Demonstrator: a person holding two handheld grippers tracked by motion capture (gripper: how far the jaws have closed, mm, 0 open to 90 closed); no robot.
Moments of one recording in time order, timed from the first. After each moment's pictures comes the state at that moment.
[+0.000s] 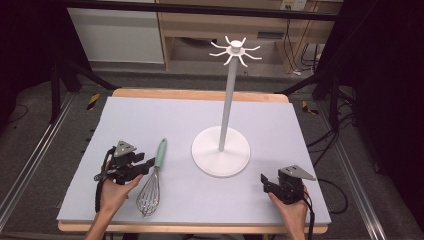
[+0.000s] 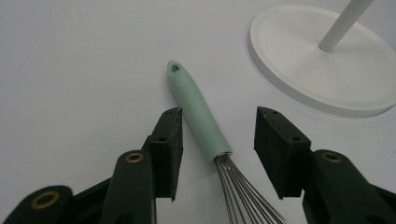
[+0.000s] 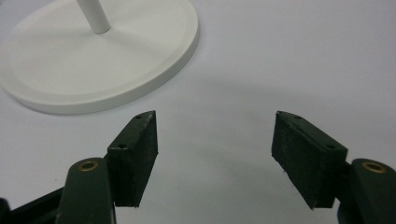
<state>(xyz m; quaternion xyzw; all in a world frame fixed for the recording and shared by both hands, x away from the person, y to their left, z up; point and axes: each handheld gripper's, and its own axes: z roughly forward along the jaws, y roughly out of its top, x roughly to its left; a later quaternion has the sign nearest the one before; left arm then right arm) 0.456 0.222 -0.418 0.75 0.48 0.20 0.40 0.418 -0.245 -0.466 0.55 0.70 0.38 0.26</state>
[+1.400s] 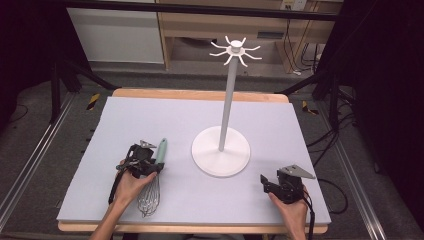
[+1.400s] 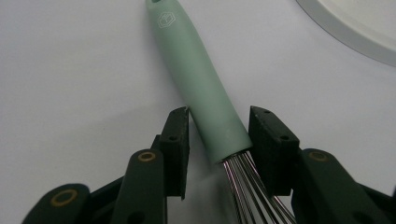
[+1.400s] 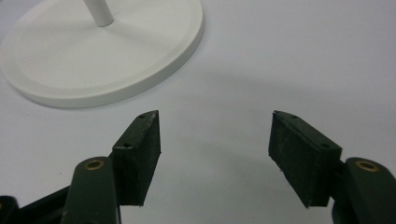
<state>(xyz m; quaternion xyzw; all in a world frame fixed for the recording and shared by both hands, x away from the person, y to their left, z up) 0.498 0.192 -0.457 0.80 0.51 0.14 0.29 0.420 -0.245 -0.466 0.55 0.71 0.37 0.24</state>
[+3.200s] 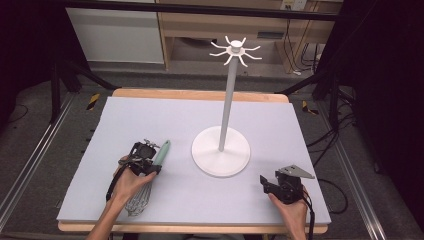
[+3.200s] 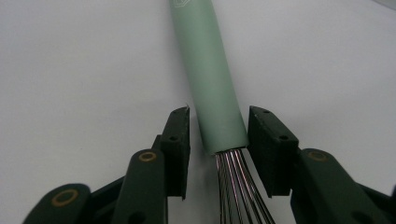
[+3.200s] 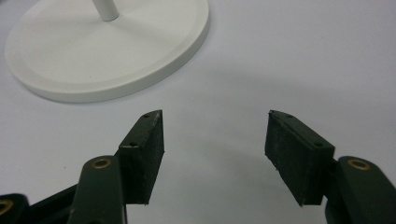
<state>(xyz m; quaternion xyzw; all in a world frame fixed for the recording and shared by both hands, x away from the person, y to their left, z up) 0.501 0.185 -0.447 0.84 0.49 0.14 0.19 0.420 -0.245 -0.467 0.54 0.71 0.37 0.24</state>
